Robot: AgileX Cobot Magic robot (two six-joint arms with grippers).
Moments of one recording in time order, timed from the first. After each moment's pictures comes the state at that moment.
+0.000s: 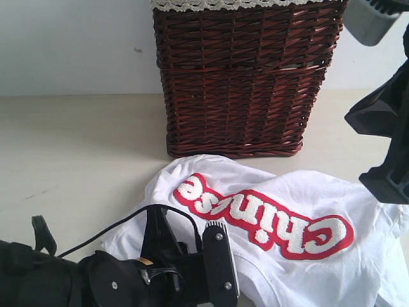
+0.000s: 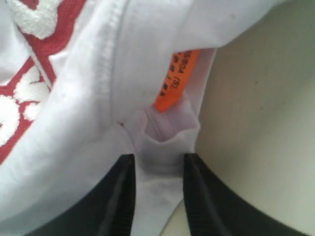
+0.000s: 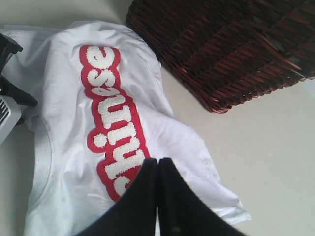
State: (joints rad) left arm -1.17 1.81 -0.69 -1.50 -0.34 1.94; right arm 0.89 0.98 -1.00 -0.40 1.03 0.12
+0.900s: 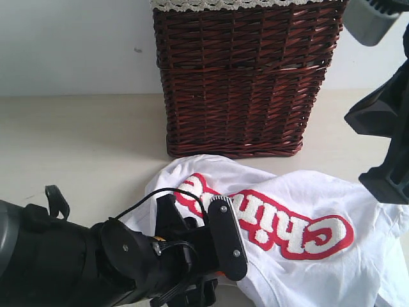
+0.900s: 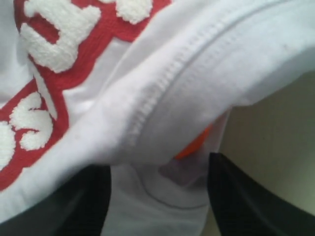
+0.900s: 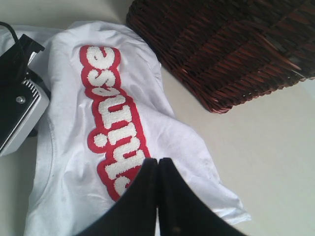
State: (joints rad) left arm -1.09 1.83 -0.76 -1.43 -0.21 1.83; right arm 0.89 0.98 -1.00 -0.40 1.03 0.12
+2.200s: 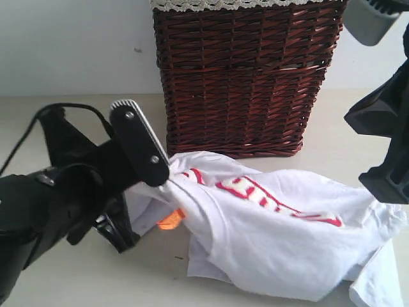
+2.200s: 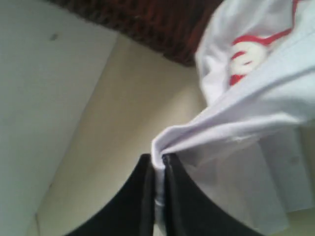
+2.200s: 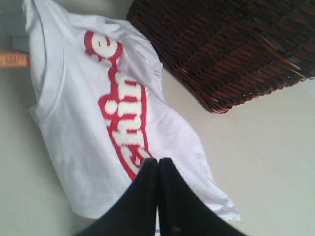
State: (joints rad) left arm -1.08 1.46 -0.69 -1.71 -0.77 2.10; right arm 0.89 0.98 -1.00 -0.40 1.03 0.12
